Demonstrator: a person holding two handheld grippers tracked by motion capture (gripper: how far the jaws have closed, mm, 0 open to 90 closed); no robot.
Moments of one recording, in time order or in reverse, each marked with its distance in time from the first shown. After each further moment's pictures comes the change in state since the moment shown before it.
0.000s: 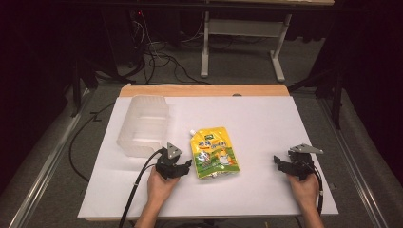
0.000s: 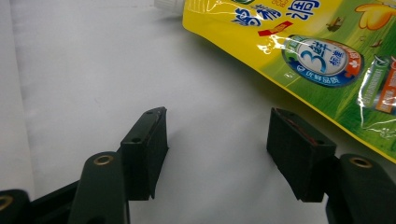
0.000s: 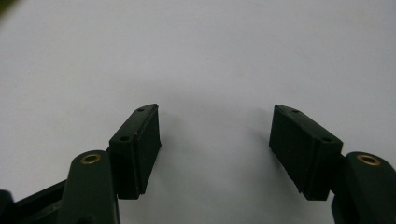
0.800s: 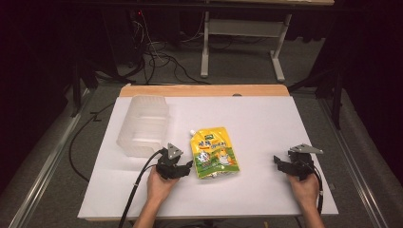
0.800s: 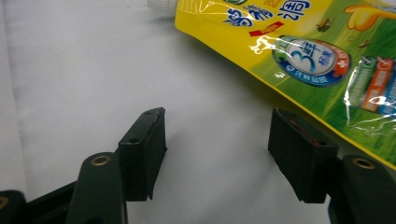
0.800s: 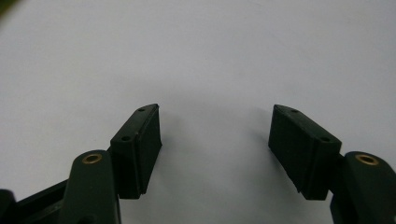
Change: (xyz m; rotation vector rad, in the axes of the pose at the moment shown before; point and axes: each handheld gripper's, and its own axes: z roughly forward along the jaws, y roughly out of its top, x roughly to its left) left arm -0.003 0.001 -0.004 0.000 -0.014 0.000; right arm 0.000 0.000 0.000 0.000 0.003 -0.001
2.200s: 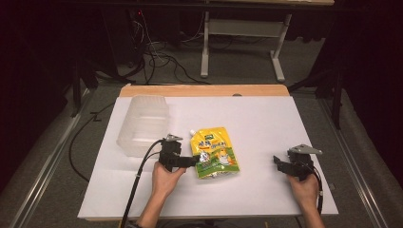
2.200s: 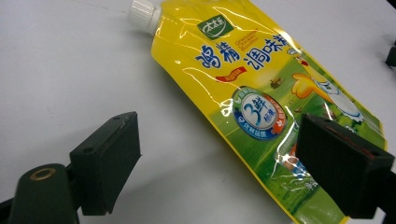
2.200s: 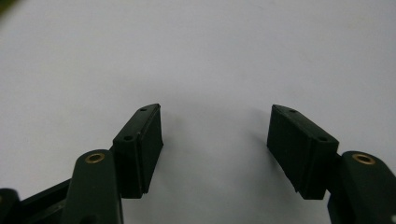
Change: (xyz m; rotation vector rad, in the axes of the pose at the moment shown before) left arm 0.004 0.040 -0.005 0.087 -0.140 -0.251; right arm 0.002 0.000 -0.001 -0.006 -0.006 -0.024
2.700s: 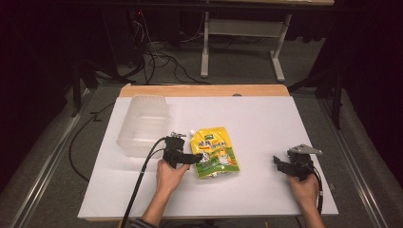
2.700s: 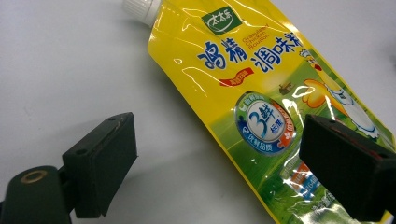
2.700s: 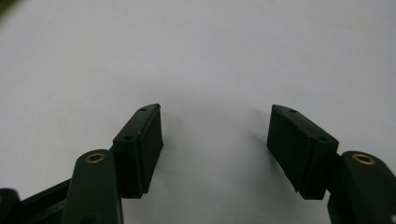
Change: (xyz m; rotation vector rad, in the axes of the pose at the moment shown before) left arm 0.000 0.007 0.016 0.048 0.000 -0.057; right arm 0.000 0.000 0.000 0.000 0.002 0.000
